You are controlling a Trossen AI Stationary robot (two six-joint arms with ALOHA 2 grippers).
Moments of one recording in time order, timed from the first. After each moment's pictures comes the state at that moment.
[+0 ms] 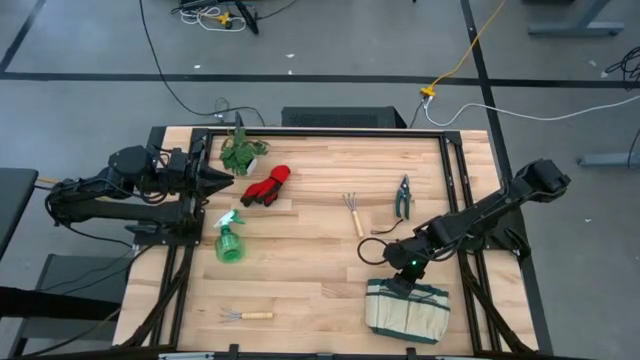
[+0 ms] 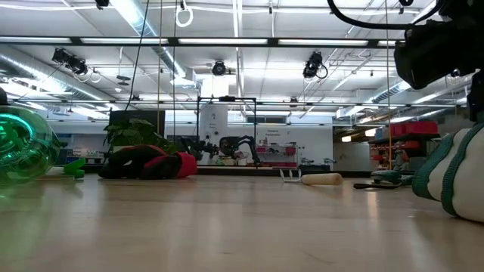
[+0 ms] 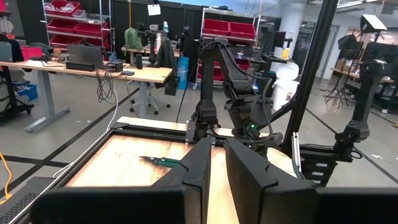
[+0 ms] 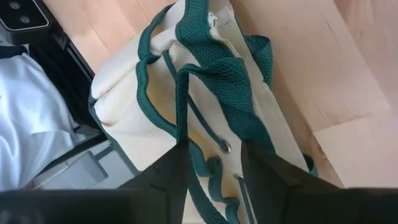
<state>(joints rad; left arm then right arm) 0.06 0.45 0.79 -0.31 0.00 -0.12 0.44 1.37 0.76 -0.50 -0.41 1.16</state>
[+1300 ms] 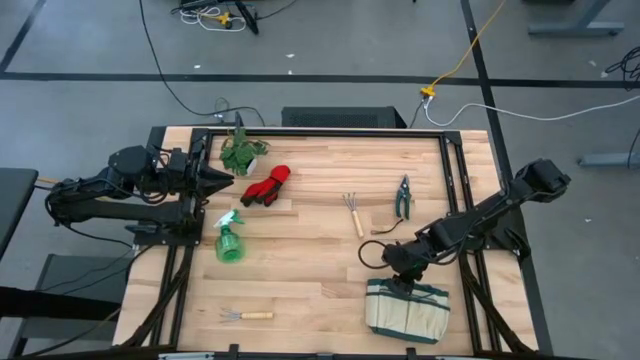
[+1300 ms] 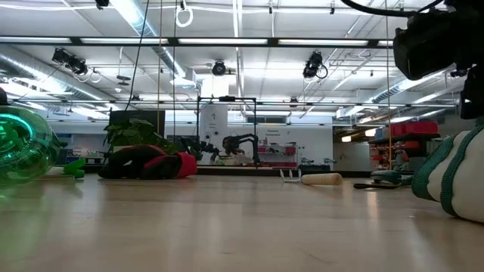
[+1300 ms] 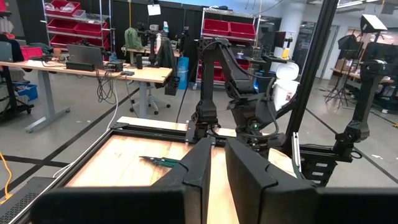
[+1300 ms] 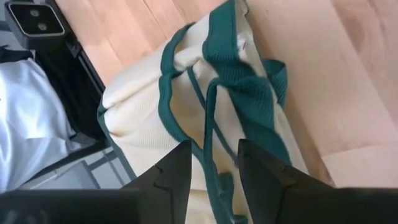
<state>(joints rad) 0.06 0.45 0.79 -0.31 0.00 -0.12 0.48 1.37 0.76 -0.44 -0.32 1.14</state>
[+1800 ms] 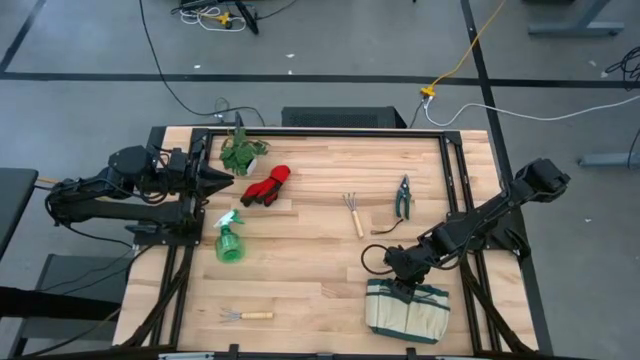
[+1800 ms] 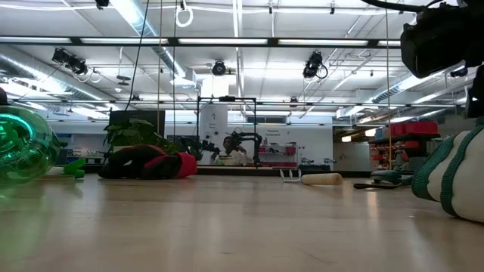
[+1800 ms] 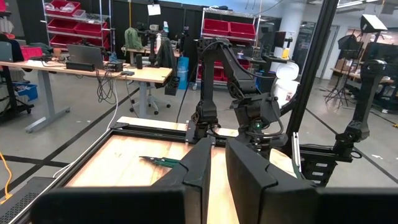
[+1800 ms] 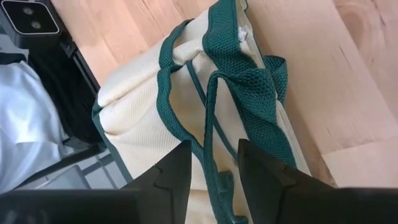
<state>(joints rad) 0.06 0.45 0.79 -0.31 0.00 -0.12 0.52 1.37 0.76 -0.44 -0.27 1.17</state>
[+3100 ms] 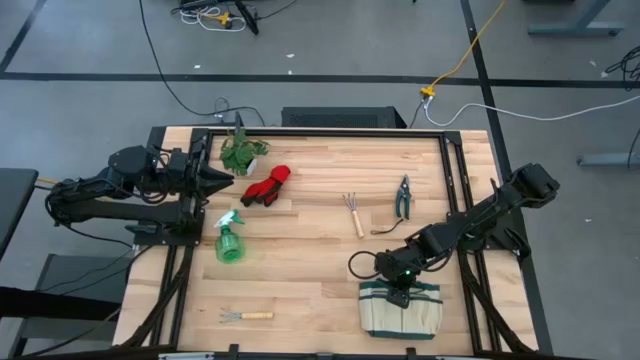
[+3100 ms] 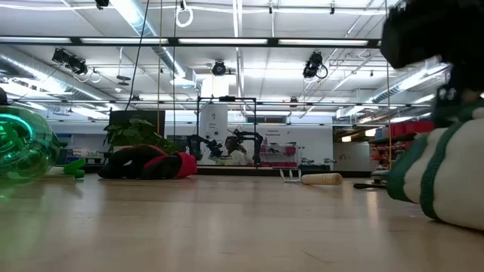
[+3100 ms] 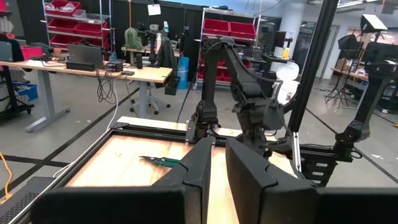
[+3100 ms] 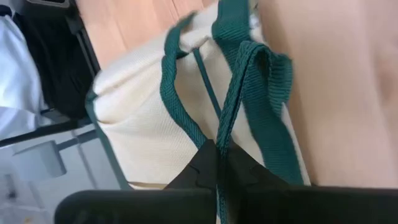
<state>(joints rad) 0.06 0.45 0.79 -0.31 0.00 -0.12 0.47 1.49 0.88 -0.50 -0.31 0.90</state>
